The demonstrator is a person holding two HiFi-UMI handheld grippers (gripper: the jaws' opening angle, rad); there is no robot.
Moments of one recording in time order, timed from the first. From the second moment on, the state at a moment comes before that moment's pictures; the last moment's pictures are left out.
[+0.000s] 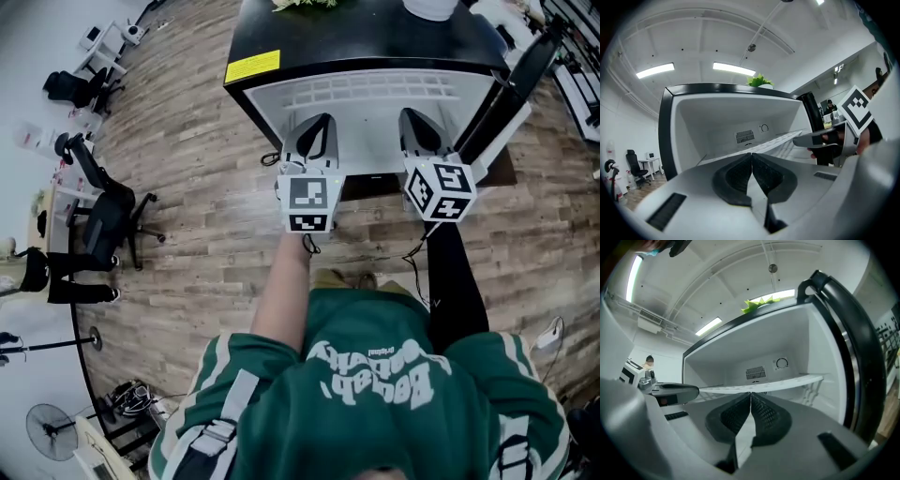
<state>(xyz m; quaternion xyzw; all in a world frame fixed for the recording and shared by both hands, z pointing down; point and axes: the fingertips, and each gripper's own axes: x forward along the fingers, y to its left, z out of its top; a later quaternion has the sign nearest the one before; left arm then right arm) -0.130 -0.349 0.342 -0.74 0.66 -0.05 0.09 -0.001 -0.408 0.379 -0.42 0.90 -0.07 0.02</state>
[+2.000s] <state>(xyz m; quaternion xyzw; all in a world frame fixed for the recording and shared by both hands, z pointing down) -0.137 -0.360 0.348 -0.78 0.62 -0.04 0.08 -0.020 -0.433 0.377 -0.30 0.76 -0.47 0.35</state>
